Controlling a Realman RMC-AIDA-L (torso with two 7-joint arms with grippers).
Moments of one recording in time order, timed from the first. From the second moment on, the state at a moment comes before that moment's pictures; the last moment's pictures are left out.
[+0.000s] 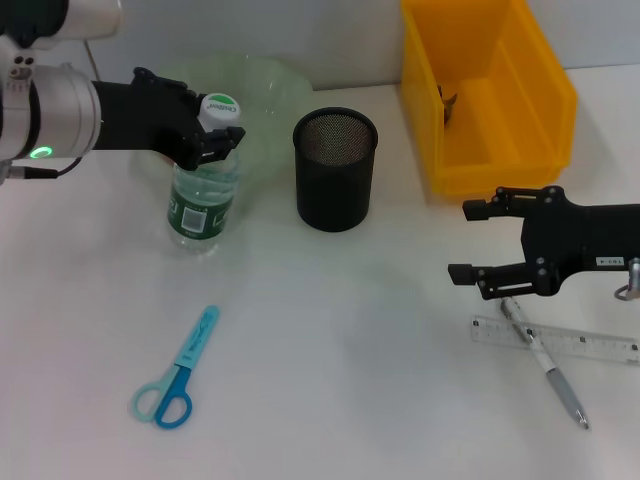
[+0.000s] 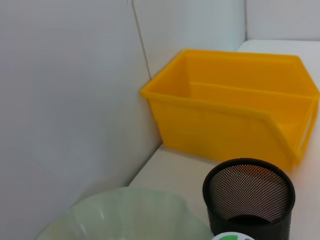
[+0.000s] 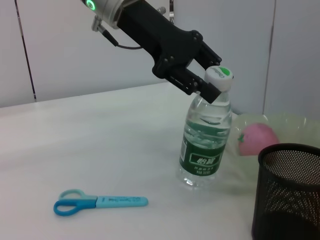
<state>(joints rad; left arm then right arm) -0.56 -2.07 1.33 1.30 2.25 1.09 -2.05 0.46 2.07 -0.65 -0.87 -2.08 -1.64 1.26</state>
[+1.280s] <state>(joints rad) -0.43 -2.07 1.28 1.37 2.11 1.09 -2.04 0.45 2.07 -0.65 -0.88 -2.08 -1.63 1.26</state>
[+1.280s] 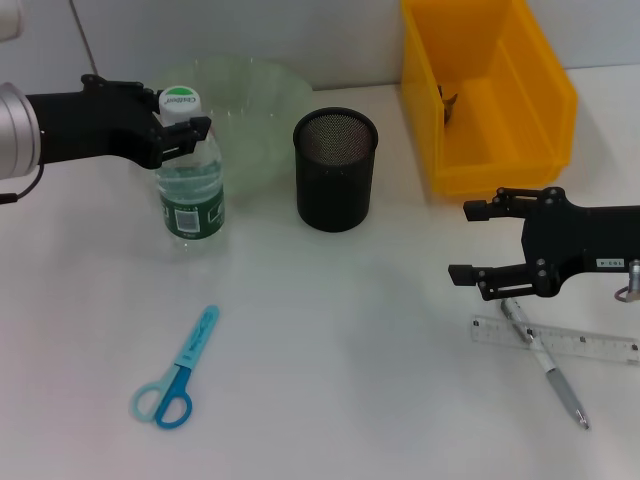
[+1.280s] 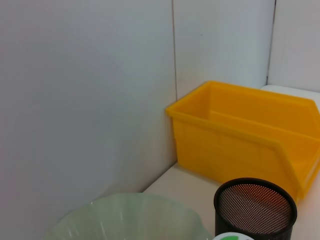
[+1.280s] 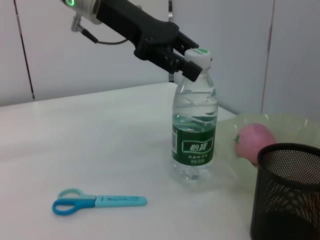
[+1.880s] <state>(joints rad) -0.38 -2.07 1.20 1.36 1.99 1.13 -2.00 0.46 2.08 -0.66 -0.88 -2.08 -1.63 1.27</state>
